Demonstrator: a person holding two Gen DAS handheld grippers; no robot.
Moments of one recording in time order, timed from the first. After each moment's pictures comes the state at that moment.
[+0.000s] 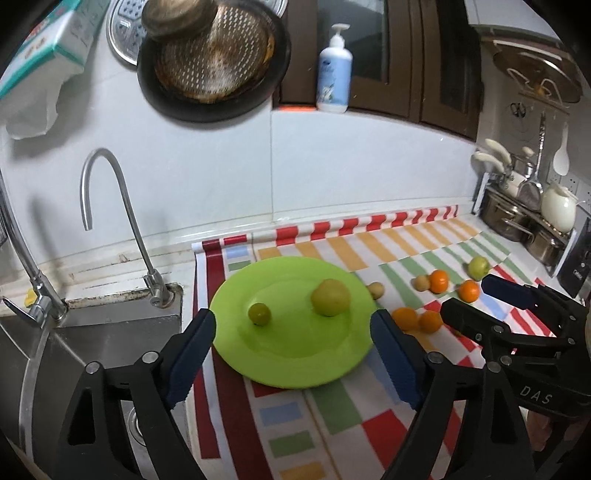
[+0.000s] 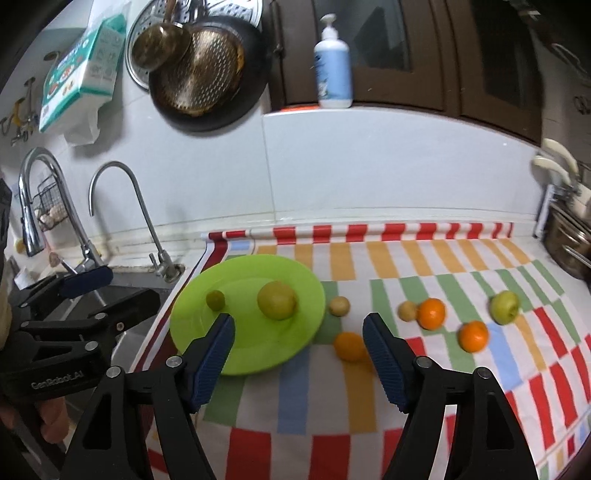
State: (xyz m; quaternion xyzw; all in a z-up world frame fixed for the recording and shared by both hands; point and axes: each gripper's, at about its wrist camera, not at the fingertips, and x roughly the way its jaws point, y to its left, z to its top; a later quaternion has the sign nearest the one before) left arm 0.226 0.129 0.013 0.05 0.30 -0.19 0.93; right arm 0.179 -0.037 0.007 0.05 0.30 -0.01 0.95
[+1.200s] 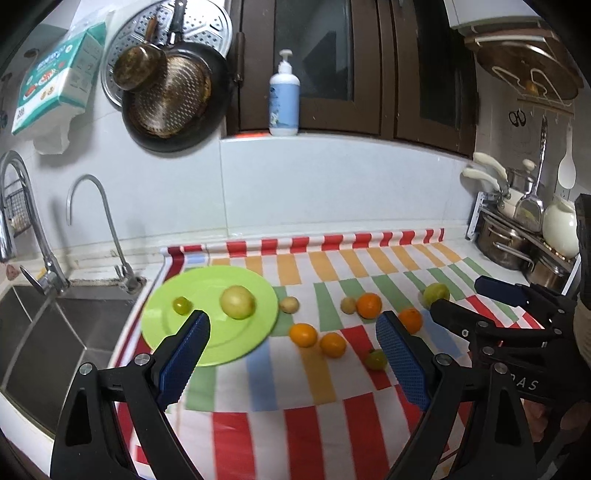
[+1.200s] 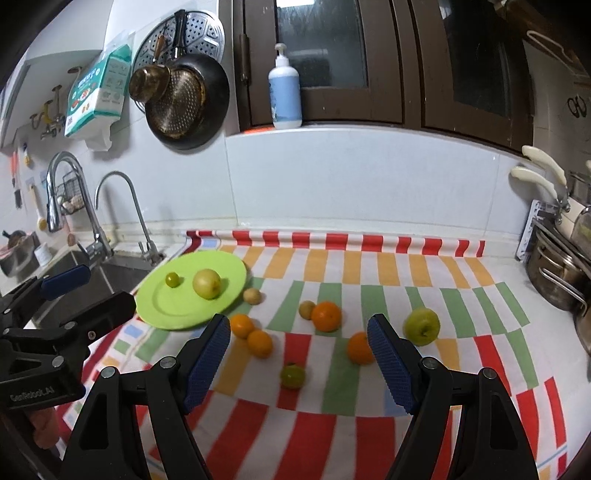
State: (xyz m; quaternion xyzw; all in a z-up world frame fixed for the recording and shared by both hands) left arm 0.148 -0.023 0.016 0.03 0.26 -0.12 0.96; right arm 0.133 -0.191 0.011 0.02 0.28 0.06 0.96
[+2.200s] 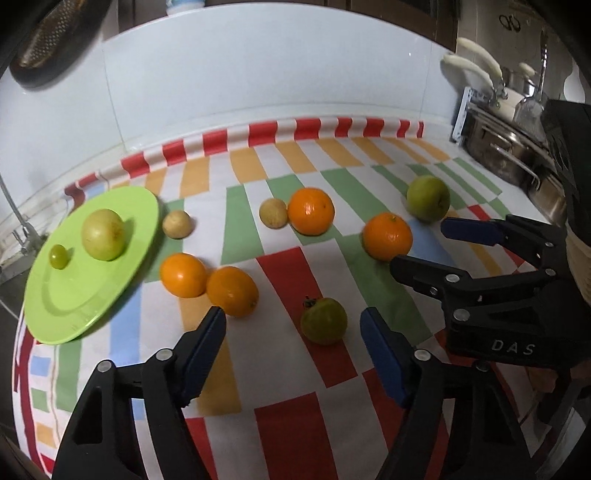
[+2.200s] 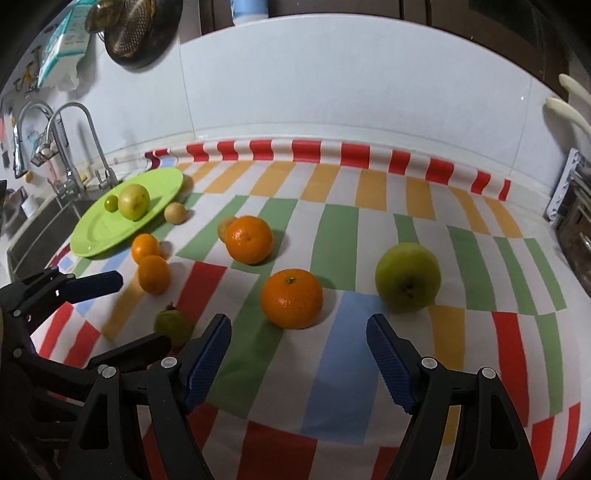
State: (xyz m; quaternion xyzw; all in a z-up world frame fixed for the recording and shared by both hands) left arm 0.222 -0.125 -0.097 0.08 0.41 -0.18 0.89; right arm 0.213 -0.259 -0.093 -0.01 0.40 0.09 0.91
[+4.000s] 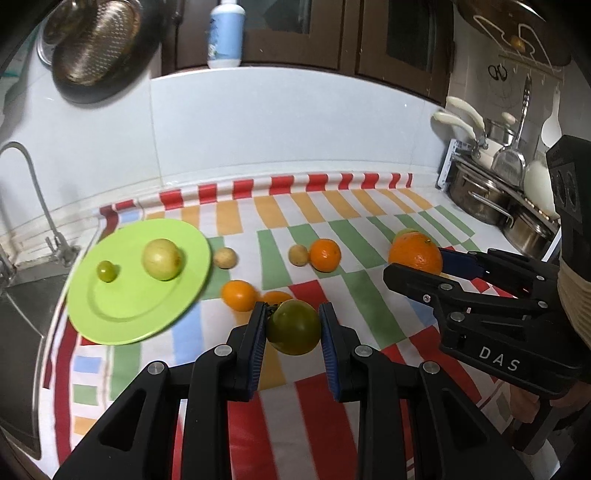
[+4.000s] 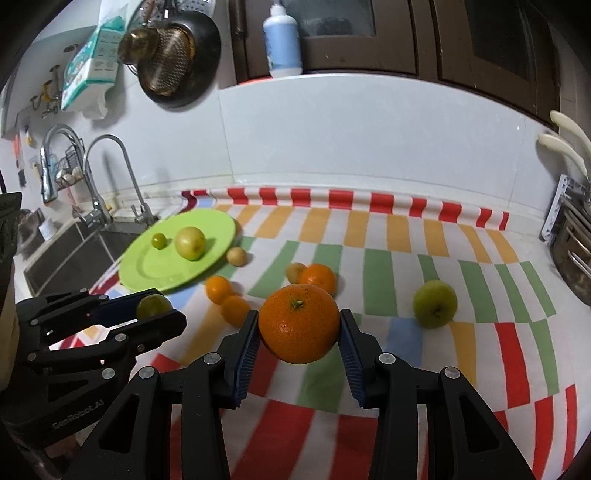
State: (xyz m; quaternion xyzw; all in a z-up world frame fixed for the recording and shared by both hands) left arm 0.181 -0.060 -0.030 0.04 0.35 -0.19 0.92; right arm 0.166 -0.209 -0.030 0.01 0.34 0.09 0.94
